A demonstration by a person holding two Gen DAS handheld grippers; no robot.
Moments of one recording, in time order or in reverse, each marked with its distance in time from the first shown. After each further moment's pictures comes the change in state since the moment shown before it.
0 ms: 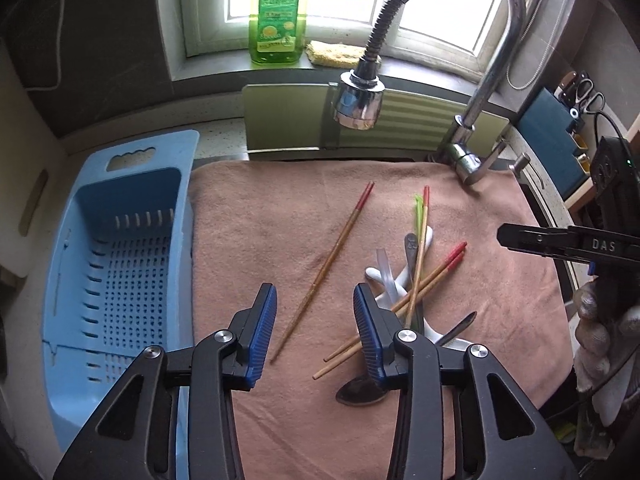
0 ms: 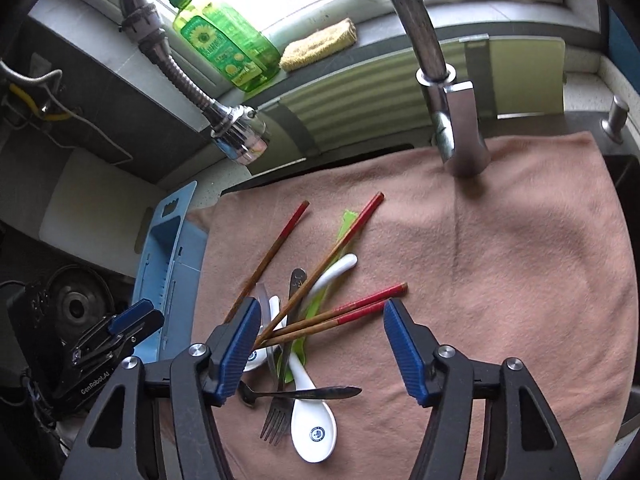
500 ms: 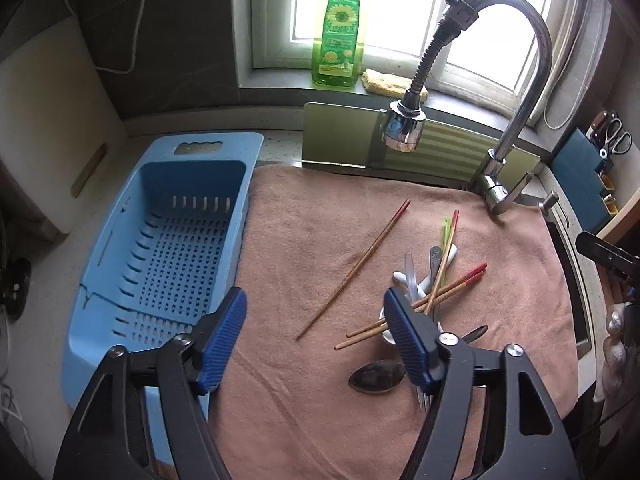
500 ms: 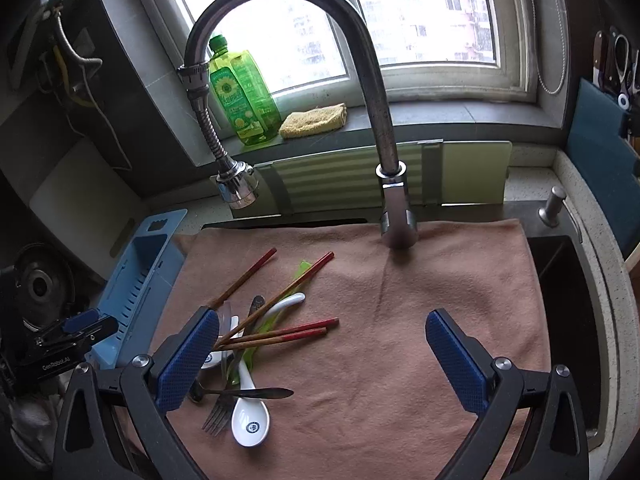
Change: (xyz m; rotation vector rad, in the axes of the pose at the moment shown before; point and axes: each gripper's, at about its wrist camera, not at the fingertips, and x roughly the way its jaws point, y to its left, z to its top) left arm -0.034 0.003 -0.020 -0.143 -0.106 0.151; right arm -0.075 0.004 -0.020 -0.203 -0.248 -0.147
